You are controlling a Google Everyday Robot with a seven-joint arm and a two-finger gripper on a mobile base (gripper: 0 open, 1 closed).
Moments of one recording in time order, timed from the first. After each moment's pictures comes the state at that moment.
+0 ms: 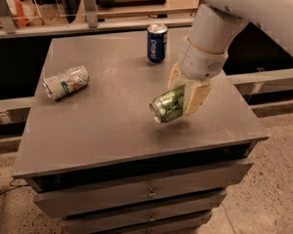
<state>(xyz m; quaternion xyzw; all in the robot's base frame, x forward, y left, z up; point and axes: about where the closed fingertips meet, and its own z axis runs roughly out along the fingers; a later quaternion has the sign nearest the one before) 0.510 -0.104 0.877 -0.82 0.55 0.06 0.10</state>
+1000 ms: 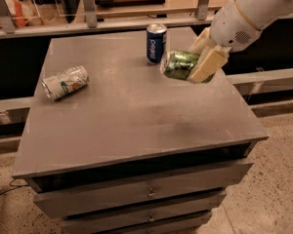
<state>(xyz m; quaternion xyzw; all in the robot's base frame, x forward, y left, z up) 0.566 -0.133 0.943 -0.66 0.69 0.13 0.27</state>
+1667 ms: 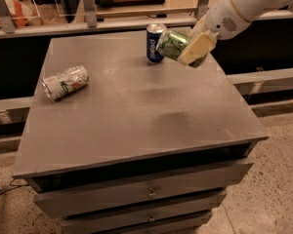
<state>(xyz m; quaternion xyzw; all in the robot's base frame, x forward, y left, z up) 0.625 -0.131 0.956 -0.56 0.75 0.13 0.32</state>
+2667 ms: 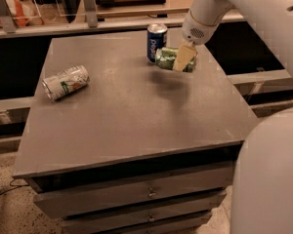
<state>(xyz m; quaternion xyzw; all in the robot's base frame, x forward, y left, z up) 0.692 -0.133 0.887 -0.56 0.81 0.00 0.19</state>
